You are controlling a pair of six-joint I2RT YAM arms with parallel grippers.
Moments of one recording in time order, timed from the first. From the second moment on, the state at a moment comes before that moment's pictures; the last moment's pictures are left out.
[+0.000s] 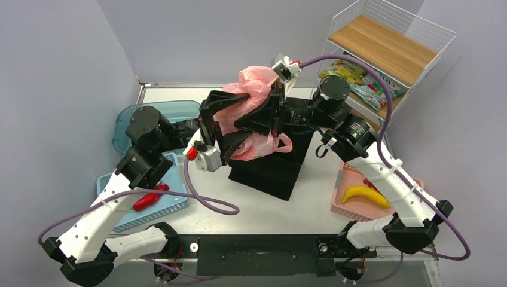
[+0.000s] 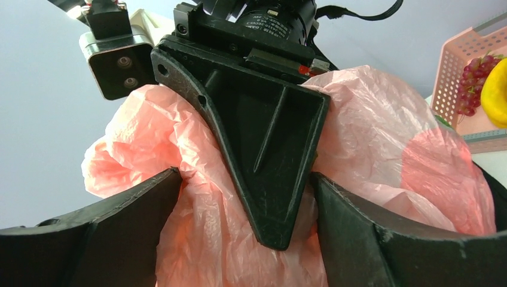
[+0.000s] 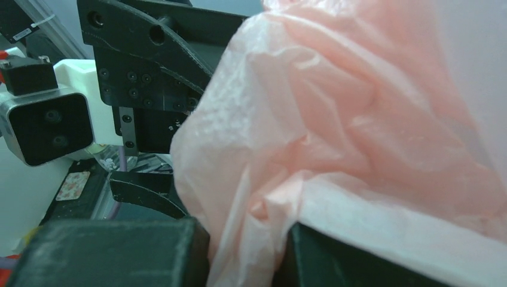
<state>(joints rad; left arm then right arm) -0.70 1.05 1.36 -0.03 0.73 0.84 0.79 1.33 1.69 -0.26 -0.72 0.38</state>
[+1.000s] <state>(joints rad) -0.74 1.02 1.30 -0.06 0.52 0.90 0.70 1.41 1.80 -0.27 -0.92 0.56</state>
